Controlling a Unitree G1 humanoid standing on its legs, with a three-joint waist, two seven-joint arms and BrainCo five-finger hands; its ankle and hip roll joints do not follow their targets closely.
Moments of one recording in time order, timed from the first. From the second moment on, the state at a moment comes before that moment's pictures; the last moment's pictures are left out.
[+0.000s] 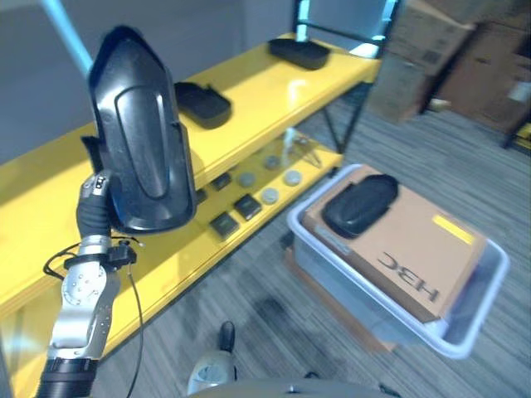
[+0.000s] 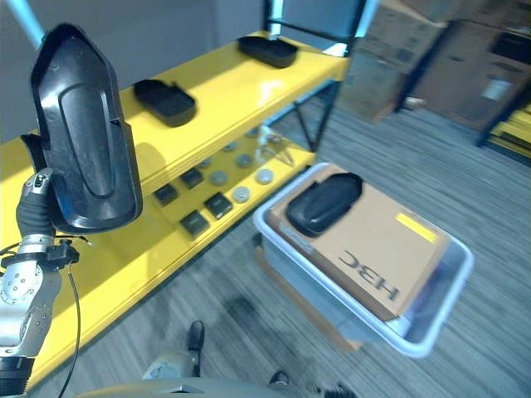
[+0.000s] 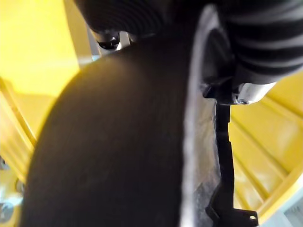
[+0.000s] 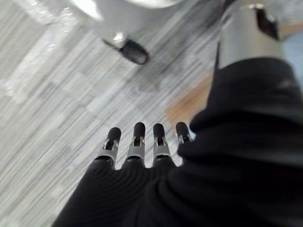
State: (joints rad) left arm 0.04 0.46 0.09 -0.14 -0.49 -0.15 0.16; right arm 0.20 -0.30 0.16 1.13 0.23 0.10 -0.18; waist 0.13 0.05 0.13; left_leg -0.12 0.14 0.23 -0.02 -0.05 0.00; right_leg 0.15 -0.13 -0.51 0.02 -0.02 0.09
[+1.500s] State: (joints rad) left arm -0.04 0.50 0.00 -0.11 -0.42 -0.02 0.22; right arm 0.13 -0.34 0.03 1.05 0.33 0.05 -0.15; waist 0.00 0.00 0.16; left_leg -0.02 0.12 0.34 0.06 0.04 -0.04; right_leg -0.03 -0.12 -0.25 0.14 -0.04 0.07
